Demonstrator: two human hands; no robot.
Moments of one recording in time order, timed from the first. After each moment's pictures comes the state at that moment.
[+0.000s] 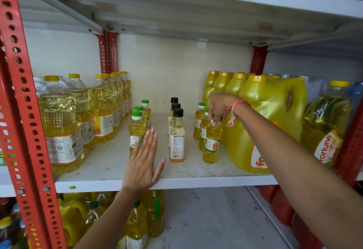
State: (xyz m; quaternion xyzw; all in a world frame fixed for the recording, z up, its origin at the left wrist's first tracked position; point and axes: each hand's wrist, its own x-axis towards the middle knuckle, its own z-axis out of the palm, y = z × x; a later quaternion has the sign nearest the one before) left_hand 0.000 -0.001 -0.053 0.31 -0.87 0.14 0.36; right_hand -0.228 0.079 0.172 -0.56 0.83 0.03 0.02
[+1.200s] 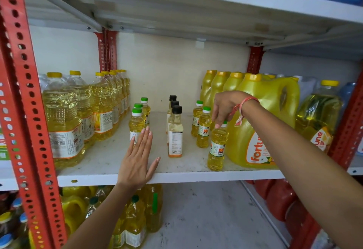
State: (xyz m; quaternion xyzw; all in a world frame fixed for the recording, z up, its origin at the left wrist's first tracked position) left_hand 0.015 0.001 -0.056 0.31 -0.87 0.14 0.34; right_hand -0.216 0.117 0.178 -0.56 0.83 0.04 0.07
